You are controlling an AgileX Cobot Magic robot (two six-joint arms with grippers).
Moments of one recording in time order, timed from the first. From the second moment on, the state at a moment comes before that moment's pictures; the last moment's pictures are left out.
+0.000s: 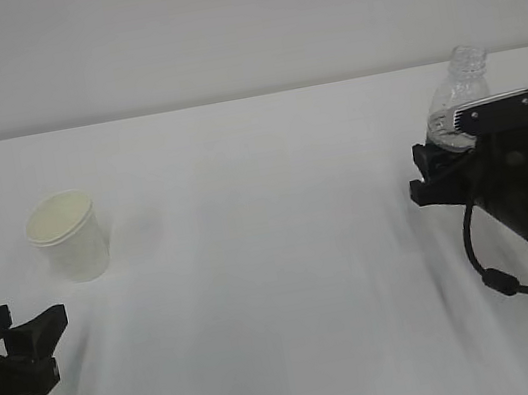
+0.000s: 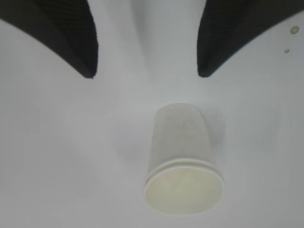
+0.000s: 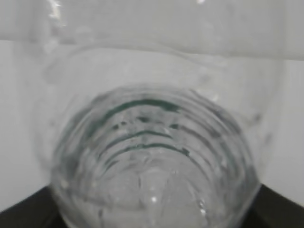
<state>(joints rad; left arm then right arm) -0.37 1.75 -0.13 -0.10 -1.15 -0.09 0.23 2.05 -0.62 0.17 -1.07 -0.10</state>
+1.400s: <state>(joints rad) -0.37 1.94 -0.29 -0.11 -1.15 -0.07 0.23 1.97 -0.52 0.16 -1.09 -0.10</state>
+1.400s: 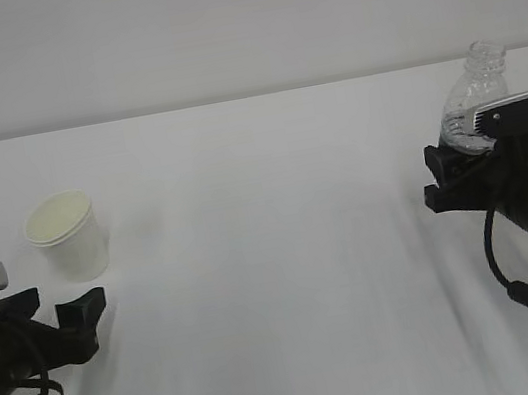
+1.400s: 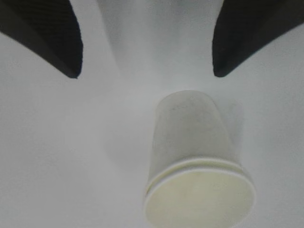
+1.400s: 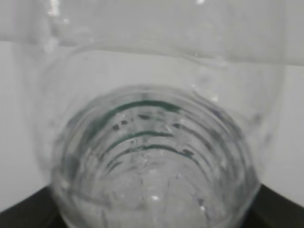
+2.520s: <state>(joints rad) -0.37 2.12 -0.49 -0.21 -1.15 -0.02 0.23 1.97 -0.52 0.16 -1.09 -0.10</state>
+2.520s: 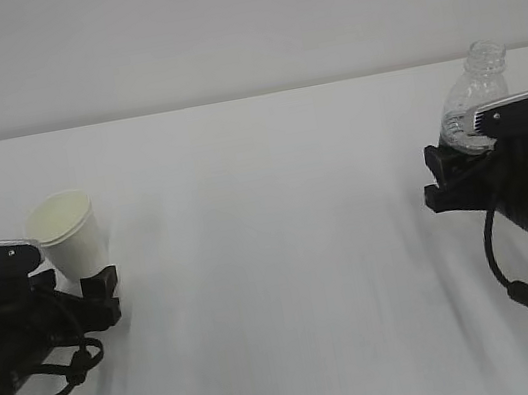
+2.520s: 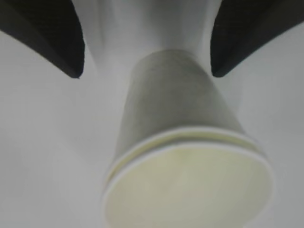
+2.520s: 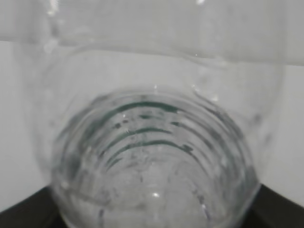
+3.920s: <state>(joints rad) -0.25 2.17 -0.57 -0.15 -1.15 -0.02 0.23 1.97 -0.52 0.15 -1.09 -0.10</state>
